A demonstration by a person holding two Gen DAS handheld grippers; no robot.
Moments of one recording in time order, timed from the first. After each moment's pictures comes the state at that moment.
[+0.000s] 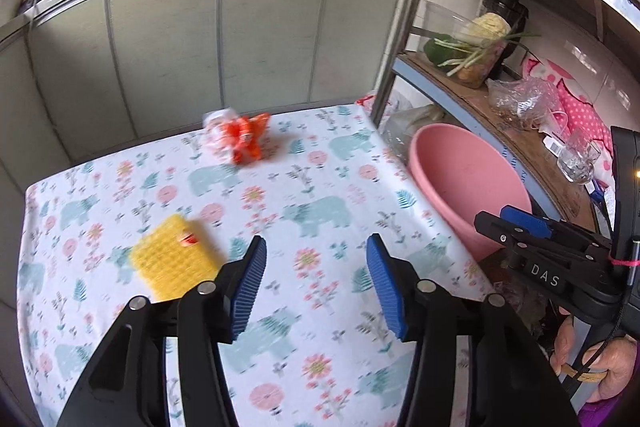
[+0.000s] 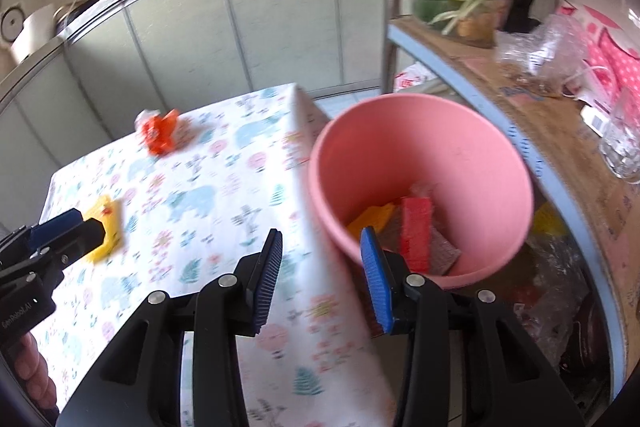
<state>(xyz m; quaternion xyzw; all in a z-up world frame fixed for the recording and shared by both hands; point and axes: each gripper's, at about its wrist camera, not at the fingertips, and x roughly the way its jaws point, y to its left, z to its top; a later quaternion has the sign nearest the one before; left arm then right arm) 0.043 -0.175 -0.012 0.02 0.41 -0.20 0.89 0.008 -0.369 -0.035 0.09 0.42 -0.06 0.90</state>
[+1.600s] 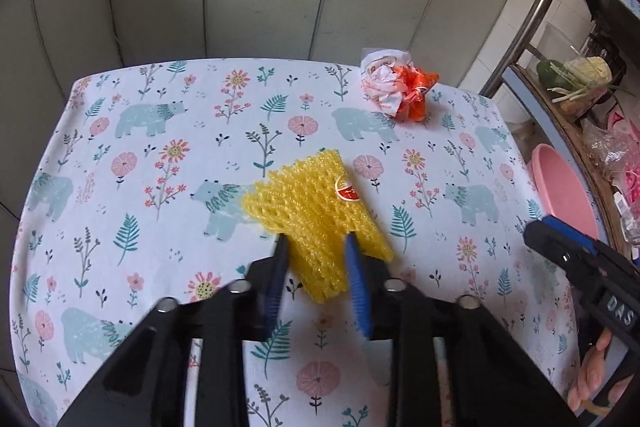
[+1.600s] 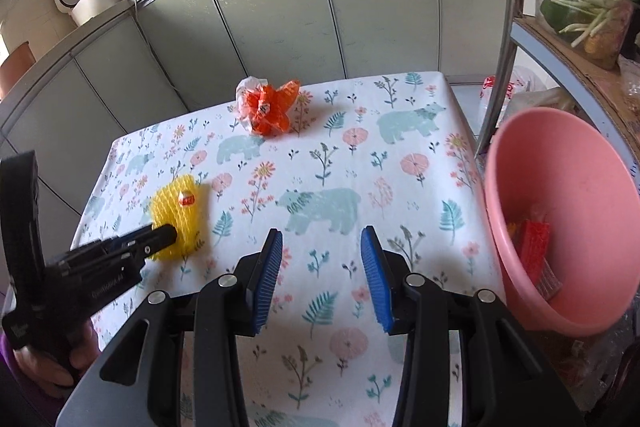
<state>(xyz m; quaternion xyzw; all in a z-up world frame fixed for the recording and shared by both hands) 0.084 -0.088 -0.075 -0.06 0.47 -0.08 0.88 0.070 -0.296 -0.047 0.09 0.44 0.09 0.89</state>
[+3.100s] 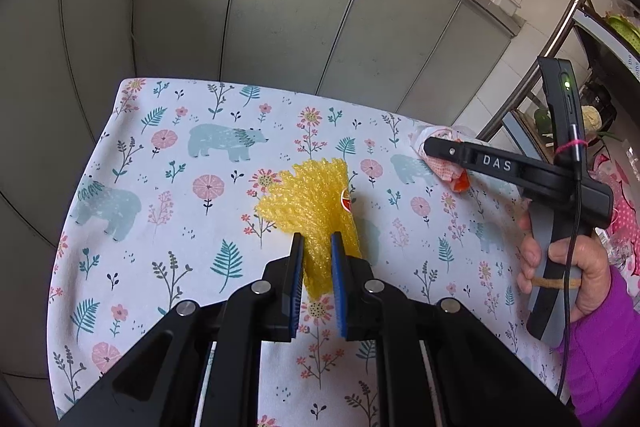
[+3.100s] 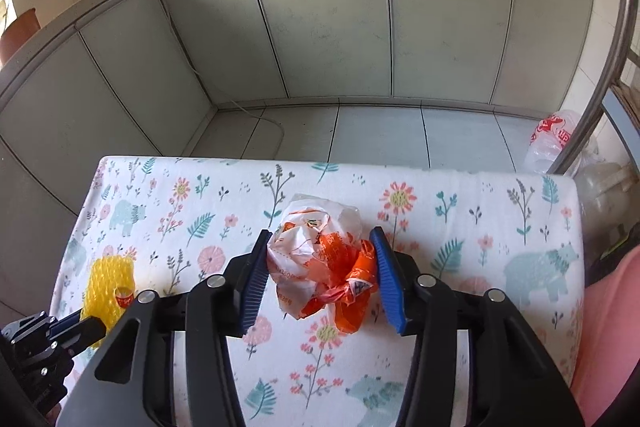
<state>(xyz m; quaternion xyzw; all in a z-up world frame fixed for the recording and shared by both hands) 0.082 -0.012 -0.058 -0.11 0.43 -0.08 0.89 0.188 -0.226 -0.061 0.04 0.45 0.14 0.88</state>
